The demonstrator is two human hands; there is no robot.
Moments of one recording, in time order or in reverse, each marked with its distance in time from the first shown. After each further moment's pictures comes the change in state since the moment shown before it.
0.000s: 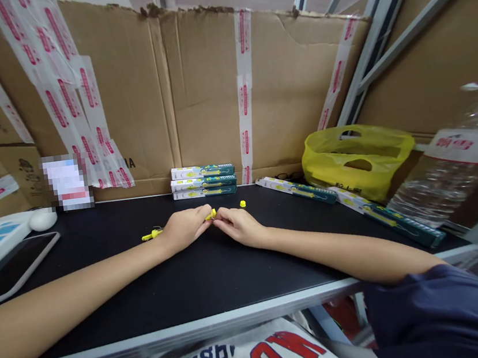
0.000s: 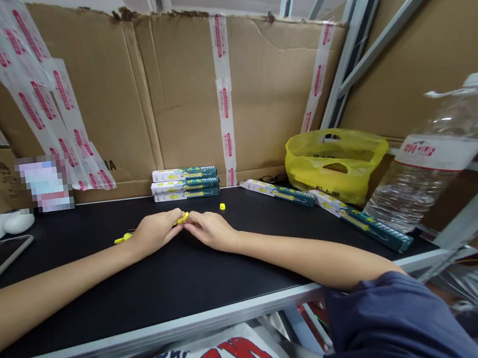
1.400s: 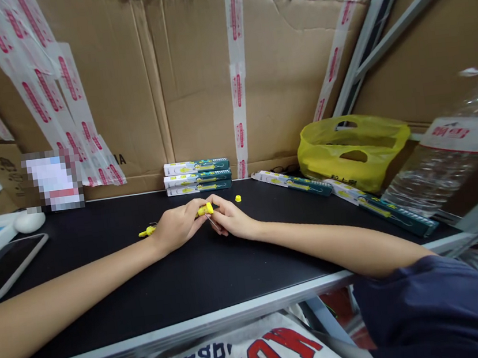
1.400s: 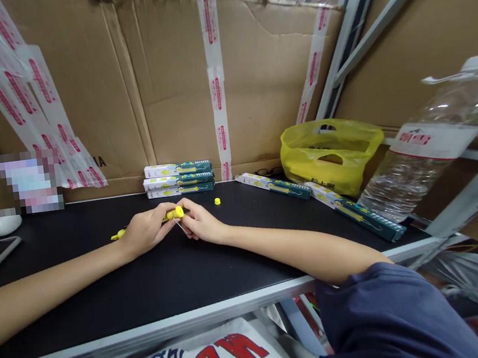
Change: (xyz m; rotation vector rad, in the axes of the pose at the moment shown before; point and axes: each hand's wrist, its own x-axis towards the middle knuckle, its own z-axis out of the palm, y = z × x) left_hand -0.003 0.002 0.001 -0.051 0.248 0.035; right_hand 0.011 -0.004 0.007 0.803 -0.061 0.270
